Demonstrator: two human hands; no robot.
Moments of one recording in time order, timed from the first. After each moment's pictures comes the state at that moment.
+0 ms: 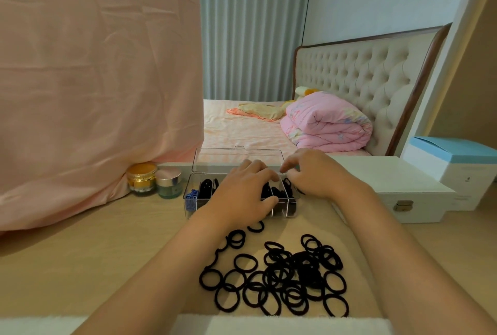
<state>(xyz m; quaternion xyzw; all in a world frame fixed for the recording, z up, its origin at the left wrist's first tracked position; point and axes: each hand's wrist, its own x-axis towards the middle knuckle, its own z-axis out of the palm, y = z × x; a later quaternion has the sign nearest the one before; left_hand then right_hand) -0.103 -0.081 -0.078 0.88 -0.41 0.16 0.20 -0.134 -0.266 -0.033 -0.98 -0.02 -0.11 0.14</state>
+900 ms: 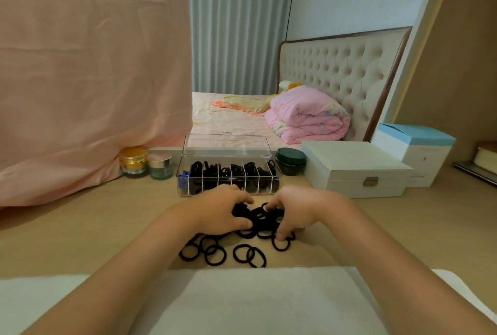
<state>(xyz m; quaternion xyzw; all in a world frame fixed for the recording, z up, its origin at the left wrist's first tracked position) -0.141 -0.041 -0.098 0.90 -0.41 -0.07 0.14 -0.208 -0.230 -0.065 -0.97 0.03 0.21 0.09</state>
